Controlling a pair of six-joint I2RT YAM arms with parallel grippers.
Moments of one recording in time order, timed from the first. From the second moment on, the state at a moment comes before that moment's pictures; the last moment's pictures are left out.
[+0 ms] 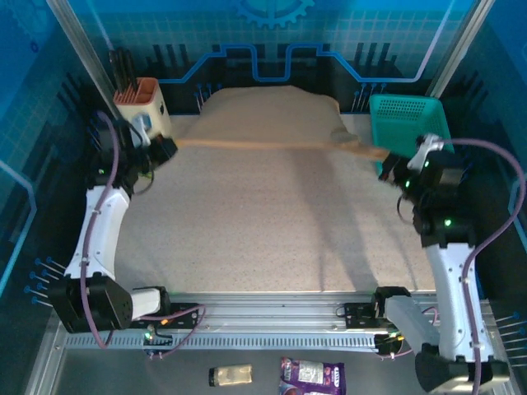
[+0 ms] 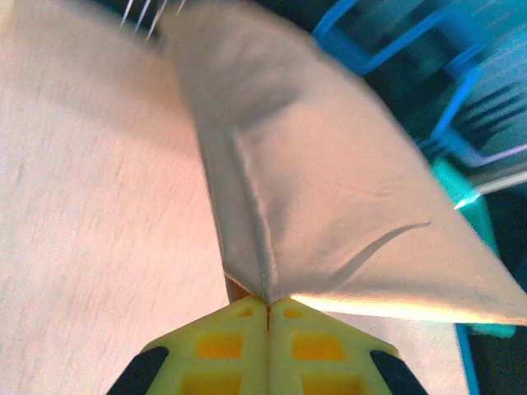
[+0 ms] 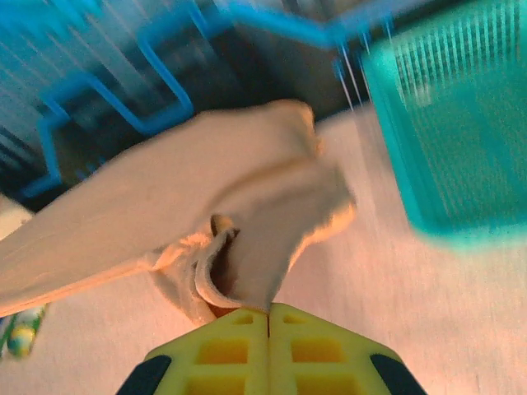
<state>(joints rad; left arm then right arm) 0.15 1.23 1.12 -0.54 0.47 -0.53 -0.03 0.82 1.04 -0.67 -0.14 0.46</state>
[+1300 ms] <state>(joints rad) 0.07 0.96 0.68 -0.74 0.22 -0.79 0.34 0.76 0.63 -1.10 -0.19 0.84</state>
